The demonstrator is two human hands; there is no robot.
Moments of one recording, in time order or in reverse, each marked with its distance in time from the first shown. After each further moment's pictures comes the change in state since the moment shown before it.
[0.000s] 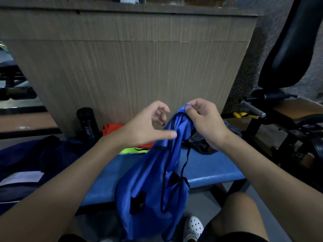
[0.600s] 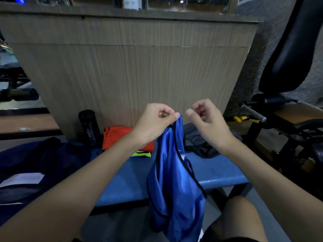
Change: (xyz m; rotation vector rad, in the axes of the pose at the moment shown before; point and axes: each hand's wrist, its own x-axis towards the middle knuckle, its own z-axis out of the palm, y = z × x) left_hand 0.020 0.016 0.021 -0.173 0.304 -0.099; right_hand -0.004 0.004 -0.014 -0.193 0.026 -0.141
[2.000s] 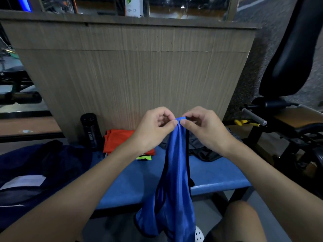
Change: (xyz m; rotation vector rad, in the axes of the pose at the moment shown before) left_hand -0.014 0.002 -0.005 0.014 -0.060 0.157; right_hand 0.000 -0.020 -0.005 -0.126 -0.208 -0.067
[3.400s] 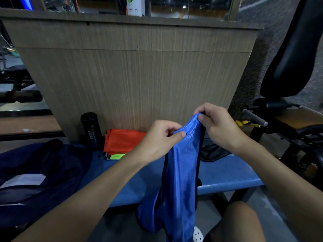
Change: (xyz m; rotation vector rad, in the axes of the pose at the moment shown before) left_hand -0.016 0.002 0.017 -0.046 -0.116 -0.112; right_hand 0.001 0.008 -0.023 -0.071 0.011 -0.032
